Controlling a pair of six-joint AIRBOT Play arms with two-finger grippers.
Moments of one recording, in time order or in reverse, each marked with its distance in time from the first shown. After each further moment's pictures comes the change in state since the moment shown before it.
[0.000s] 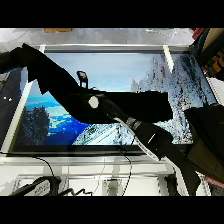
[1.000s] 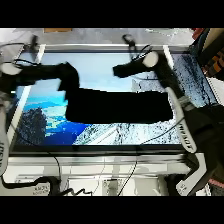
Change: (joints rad) left arm -0.305 -0.285 -0.001 -0.023 -0.032 -0.006; right arm -0.522 0.344 -0.002 -0.183 0.669 -0.233
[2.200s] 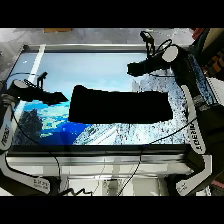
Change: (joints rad) left arm 0.270 -0.233 -0.072 0.313 -0.177 0.004; right arm -0.070 0.048 -0.051 0.005 0.079 -0.005
